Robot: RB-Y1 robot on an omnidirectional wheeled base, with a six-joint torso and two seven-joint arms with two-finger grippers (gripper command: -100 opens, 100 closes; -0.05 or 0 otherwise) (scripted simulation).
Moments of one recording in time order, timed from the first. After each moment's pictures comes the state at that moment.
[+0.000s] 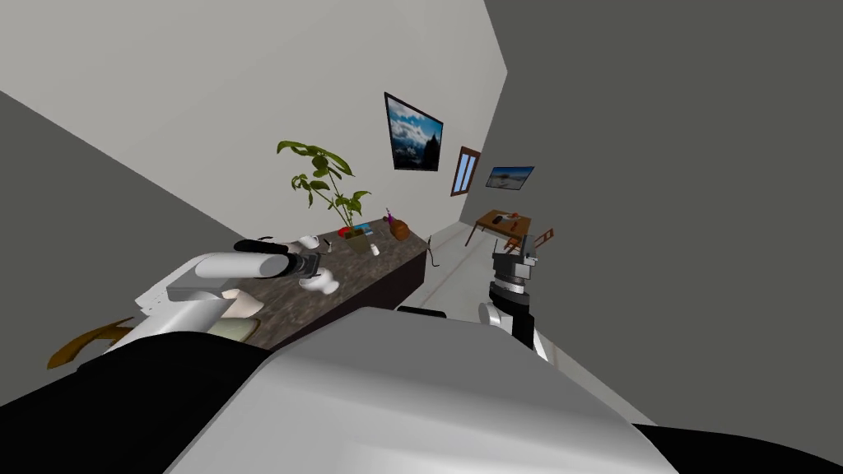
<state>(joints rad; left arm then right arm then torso) 0.42 0.89 0.64 -1.97 0.80 1.33 0.09 0.49 -0.02 0.00 -2.29 -0.04 -0.54 0.01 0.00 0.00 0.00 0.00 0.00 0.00</state>
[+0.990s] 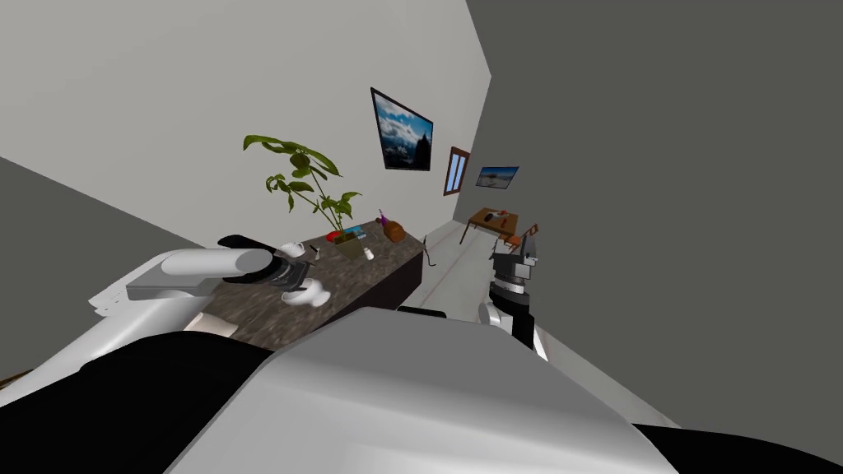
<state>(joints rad) 0.44 0.95 0.71 -1.91 0.93 1.61 0.12 0.49 -0.02 0.00 -2.29 -0.04 -0.54 0.01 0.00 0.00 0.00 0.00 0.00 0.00</state>
